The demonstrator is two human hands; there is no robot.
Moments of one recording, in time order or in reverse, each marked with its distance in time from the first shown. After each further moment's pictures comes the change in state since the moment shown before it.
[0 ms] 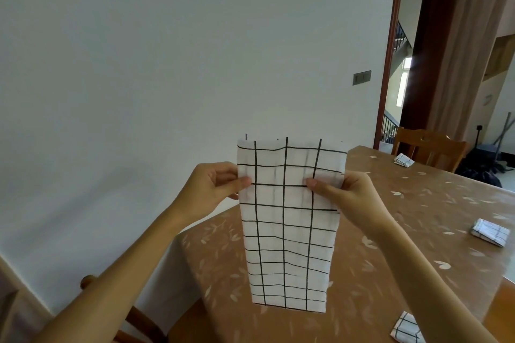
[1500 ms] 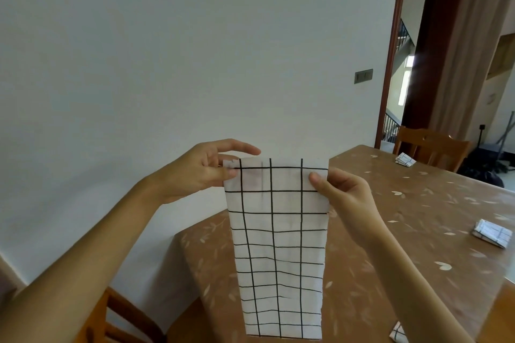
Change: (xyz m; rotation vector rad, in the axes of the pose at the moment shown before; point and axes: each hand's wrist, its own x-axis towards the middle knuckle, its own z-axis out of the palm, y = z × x) left_hand 0.013 0.048 -0.027 0.009 -0.378 -0.102; right_hand -0.002 0.003 0.012 0.225 0.037 -0.058
